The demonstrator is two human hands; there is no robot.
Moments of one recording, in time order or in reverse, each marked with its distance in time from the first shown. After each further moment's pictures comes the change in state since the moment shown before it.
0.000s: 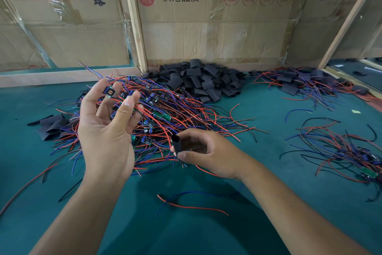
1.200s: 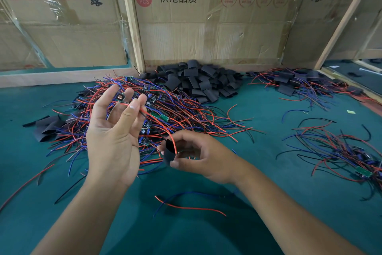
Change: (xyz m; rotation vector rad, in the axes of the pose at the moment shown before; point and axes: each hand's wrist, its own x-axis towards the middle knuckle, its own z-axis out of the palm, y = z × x) left_hand -0.009 0.002 0.013 -0.142 -0.002 -0.135; right_hand 0.001 0.000 0.011 0.041 -0.016 -0.083
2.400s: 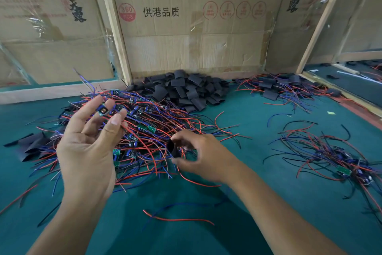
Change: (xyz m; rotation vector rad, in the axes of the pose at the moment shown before) left_hand 0.011 -0.003 -0.018 0.239 -0.077 0.180; right_hand -0.002 0.007 -0.029 -0.555 0.234 -0.050
